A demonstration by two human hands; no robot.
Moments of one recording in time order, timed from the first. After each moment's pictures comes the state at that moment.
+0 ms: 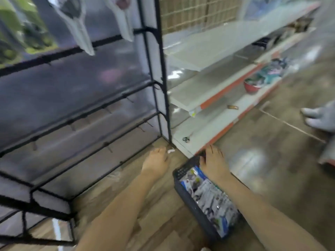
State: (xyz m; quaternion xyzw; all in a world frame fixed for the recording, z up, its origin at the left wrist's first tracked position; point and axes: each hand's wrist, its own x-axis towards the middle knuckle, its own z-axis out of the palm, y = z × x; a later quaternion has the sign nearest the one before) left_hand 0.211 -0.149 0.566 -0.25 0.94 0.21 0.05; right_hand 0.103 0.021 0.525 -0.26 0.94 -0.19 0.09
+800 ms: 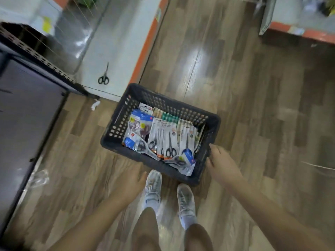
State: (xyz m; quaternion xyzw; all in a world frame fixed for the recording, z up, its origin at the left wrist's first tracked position) left_hand 0.116 -0.042 0.253 -0.08 0.89 0.31 0.33; right_hand 0.083 0.230 0.238 0.04 0.93 -0.18 0.31
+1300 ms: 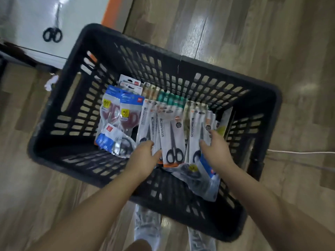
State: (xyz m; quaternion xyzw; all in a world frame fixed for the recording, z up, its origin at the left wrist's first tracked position) left_hand 0.027 -0.014 -0.053 -0.13 0.88 0.28 0.36; right_hand 0.019 0.184 -0.061 0.25 0.86 -0.34 0.30
